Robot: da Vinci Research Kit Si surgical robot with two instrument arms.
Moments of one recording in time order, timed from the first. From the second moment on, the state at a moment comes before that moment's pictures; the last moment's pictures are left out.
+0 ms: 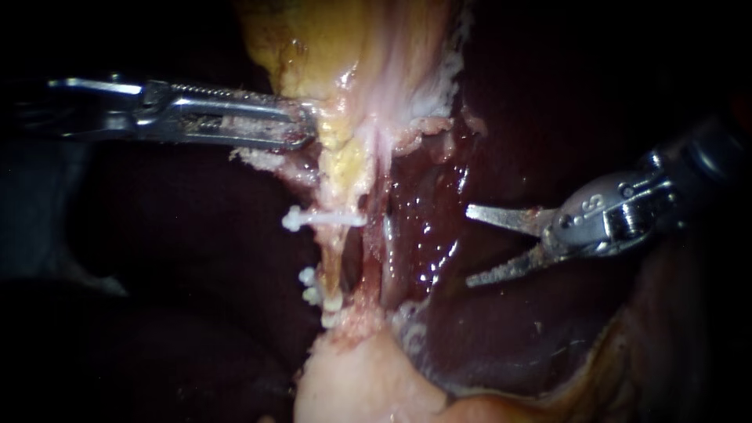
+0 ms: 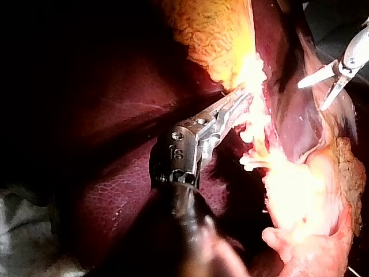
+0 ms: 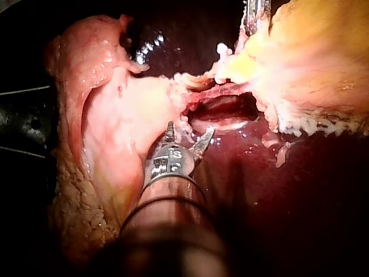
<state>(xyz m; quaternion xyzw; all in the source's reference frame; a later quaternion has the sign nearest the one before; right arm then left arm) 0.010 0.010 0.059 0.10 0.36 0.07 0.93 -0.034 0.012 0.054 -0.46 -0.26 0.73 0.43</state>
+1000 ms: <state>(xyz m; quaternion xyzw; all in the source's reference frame) 0.014 0.008 0.058 0.18 0.43 0.08 0.88 -0.028 0.015 0.048 -0.47 -0.26 0.71 0.45</state>
